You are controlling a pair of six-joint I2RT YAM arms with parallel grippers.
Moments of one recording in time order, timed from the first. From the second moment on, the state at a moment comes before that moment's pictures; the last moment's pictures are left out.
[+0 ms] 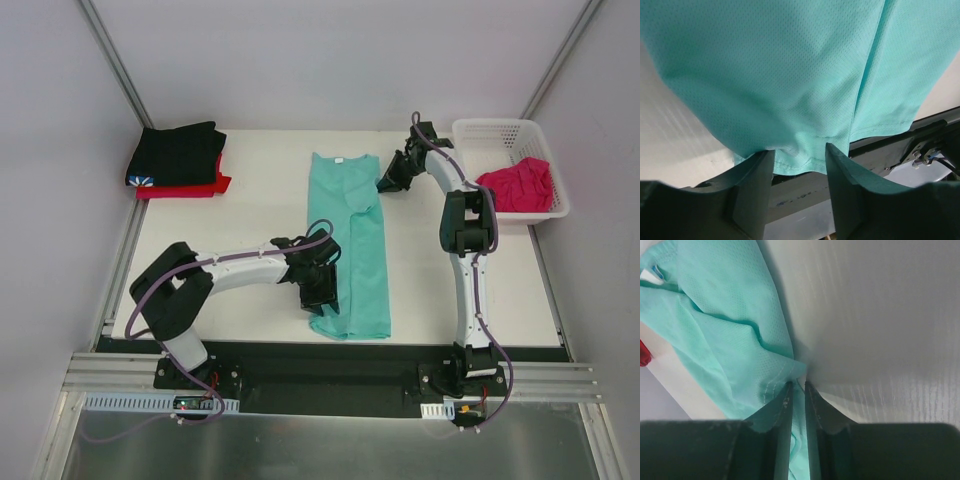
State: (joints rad) left arm -0.90 1.68 1.00 -0.54 0.25 -0.99; right arm 0.15 2.58 2.29 -0.85 -0.44 0.61
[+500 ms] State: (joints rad) left arm -0.86 1.43 1.06 -0.73 0.10 -0.94; right arm 0.07 2.35 2.18 -0.95 -0.37 0.53
